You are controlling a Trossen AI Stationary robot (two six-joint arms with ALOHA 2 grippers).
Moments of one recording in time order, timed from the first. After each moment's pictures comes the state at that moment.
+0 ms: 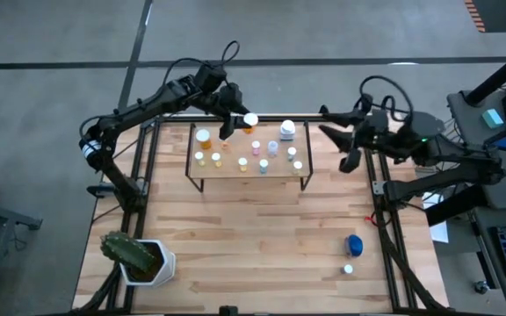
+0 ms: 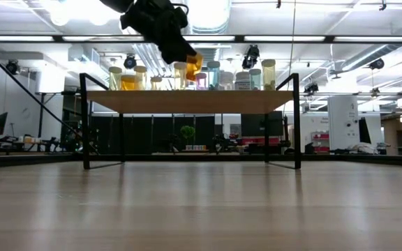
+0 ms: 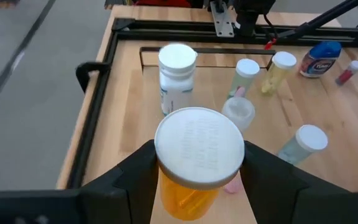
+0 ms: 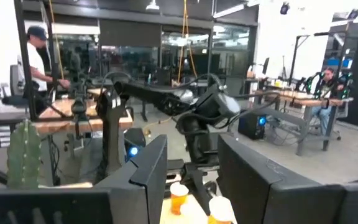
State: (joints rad) left arm 0.62 1.62 1.58 -0.64 0.52 0.38; right arm 0.01 1.00 1.16 -0.07 0.28 -0.09
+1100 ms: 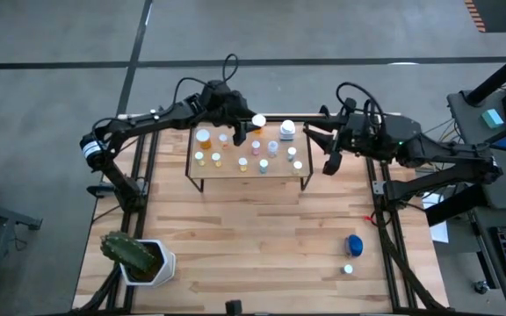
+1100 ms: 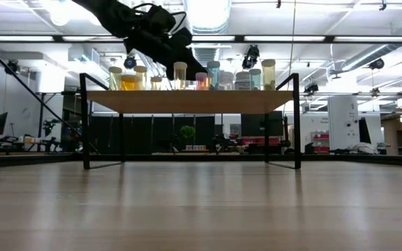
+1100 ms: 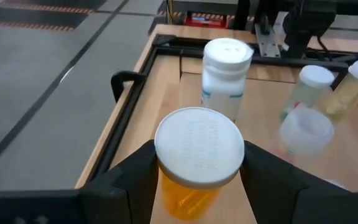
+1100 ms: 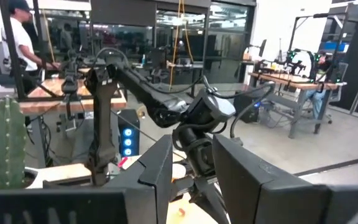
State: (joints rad) left arm 0.58 1.62 1.29 -0.13 0.36 0.22; right arm -0.01 1.02 1.16 -0.07 0.29 -0.08
